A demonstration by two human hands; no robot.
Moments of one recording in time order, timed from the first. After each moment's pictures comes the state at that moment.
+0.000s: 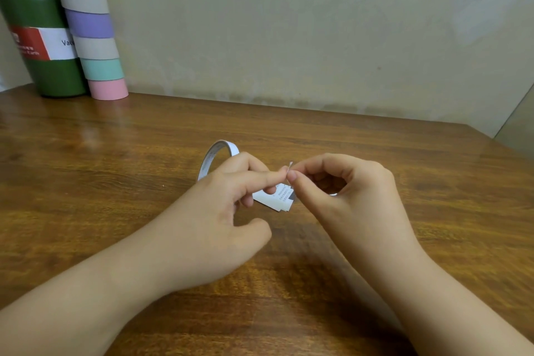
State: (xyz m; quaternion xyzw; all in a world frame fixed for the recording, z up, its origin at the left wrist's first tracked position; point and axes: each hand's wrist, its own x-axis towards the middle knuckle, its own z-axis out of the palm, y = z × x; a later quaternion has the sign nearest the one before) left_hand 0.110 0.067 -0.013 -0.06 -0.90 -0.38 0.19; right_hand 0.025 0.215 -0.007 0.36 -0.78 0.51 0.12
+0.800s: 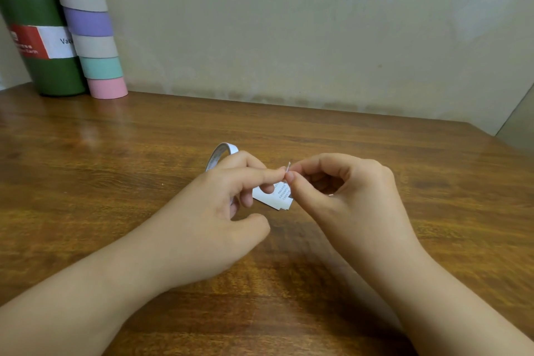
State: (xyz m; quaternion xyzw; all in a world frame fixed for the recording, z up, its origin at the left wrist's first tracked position) left_hand 0.111 0.068 -0.011 -0.05 -0.89 -0.42 0.18; right_hand 0.025 0.214 -0.008 0.37 -0.78 0.48 0.15
